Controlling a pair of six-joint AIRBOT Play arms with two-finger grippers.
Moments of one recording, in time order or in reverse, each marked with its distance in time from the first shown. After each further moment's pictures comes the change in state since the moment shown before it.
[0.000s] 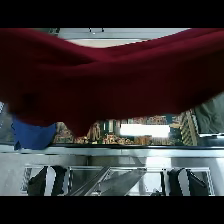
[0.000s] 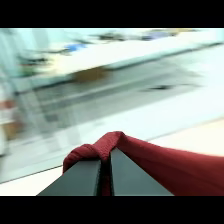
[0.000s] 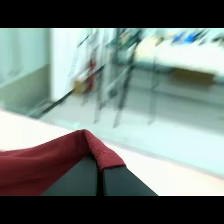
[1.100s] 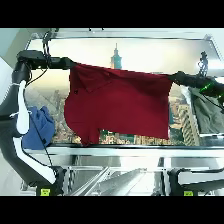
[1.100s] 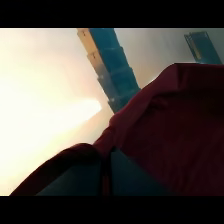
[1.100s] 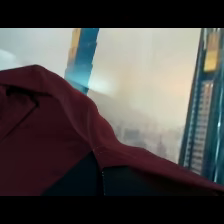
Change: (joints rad) left arm -0.602 -1.242 0.203 0.166 -0.092 0.011; right arm 0.357 -0.917 -0.431 0.075 -0.280 -0.223
